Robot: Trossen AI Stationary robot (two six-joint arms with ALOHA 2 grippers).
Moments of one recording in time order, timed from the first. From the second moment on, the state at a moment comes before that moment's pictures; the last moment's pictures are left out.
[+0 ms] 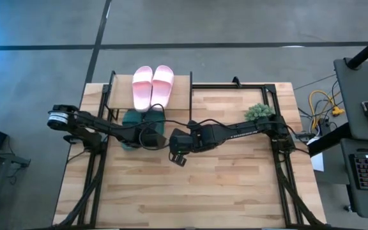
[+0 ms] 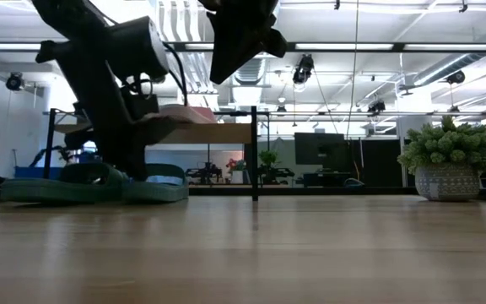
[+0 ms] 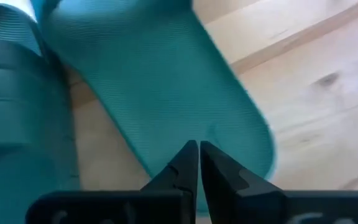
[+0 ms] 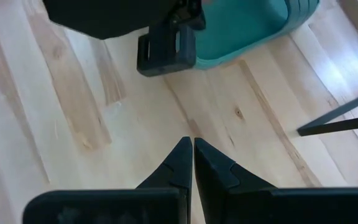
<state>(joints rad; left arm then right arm) -0.07 1.48 0.73 -0.48 -0.59 -1.09 0.18 2.07 1.97 -0.99 0.35 0.51</state>
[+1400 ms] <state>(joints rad) -0.07 1.45 0.74 -0.50 -0.57 -1.04 0.18 2.07 1.97 -0.99 0.37 0.52</state>
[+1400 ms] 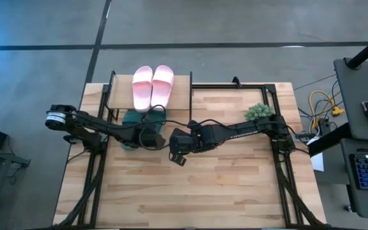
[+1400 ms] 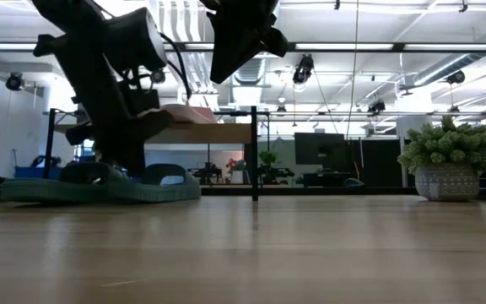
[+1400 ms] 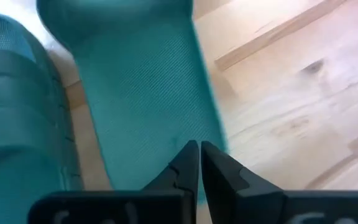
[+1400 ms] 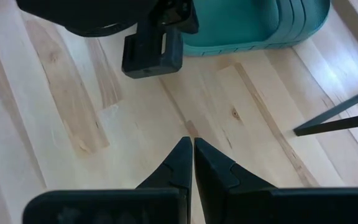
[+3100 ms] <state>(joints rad) -0.15 1.59 0.78 -1.04 -0.30 -1.27 0.19 2.07 1.97 -0.98 0.39 0.50</state>
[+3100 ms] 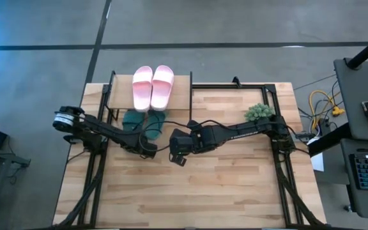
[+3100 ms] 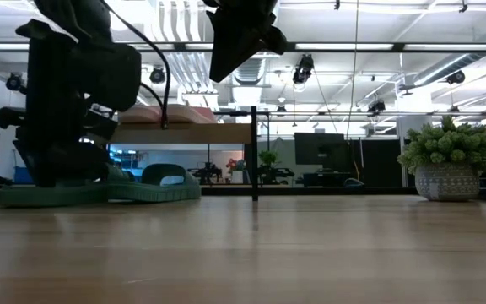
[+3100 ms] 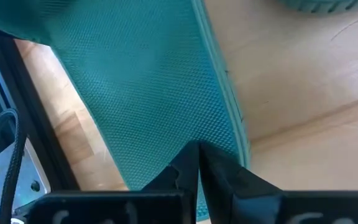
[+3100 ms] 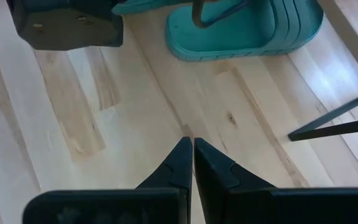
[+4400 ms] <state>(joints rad) -0.13 1.55 0.78 -0.79 -0.45 -1.07 0.19 2.07 1.96 -0.99 0.39 0.51</state>
